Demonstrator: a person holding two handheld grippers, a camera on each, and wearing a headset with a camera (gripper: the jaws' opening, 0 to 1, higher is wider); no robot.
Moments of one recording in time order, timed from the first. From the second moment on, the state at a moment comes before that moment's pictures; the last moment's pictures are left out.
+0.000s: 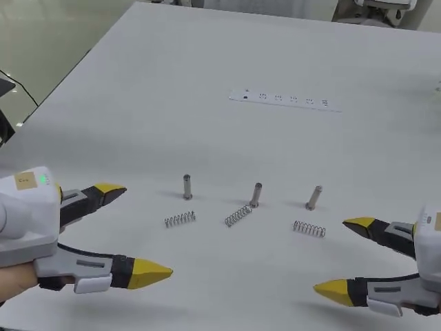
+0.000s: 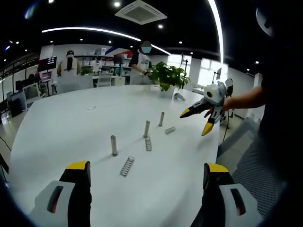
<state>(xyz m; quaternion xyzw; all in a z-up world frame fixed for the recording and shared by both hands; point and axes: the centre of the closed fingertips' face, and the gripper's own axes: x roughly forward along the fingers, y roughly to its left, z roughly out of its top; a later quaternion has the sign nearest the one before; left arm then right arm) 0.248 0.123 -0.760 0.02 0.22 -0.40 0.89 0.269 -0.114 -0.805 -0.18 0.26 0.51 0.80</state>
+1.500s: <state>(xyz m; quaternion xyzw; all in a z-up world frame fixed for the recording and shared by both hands) 0.243 0.126 -0.763 0.03 0.22 -0.40 0.89 0.305 -0.102 -0.828 -0.25 0.32 0.52 0.76</state>
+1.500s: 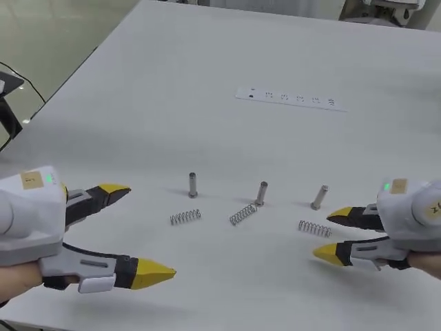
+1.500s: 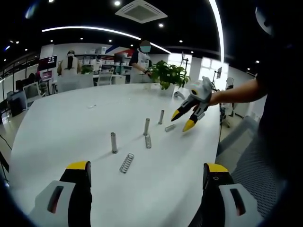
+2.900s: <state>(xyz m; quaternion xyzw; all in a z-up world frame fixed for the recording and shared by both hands) 0.244 0.125 -0.767 0.03 0.23 -0.40 0.89 0.322 -0.107 -0.854 -0.32 0.38 0.54 0.69</state>
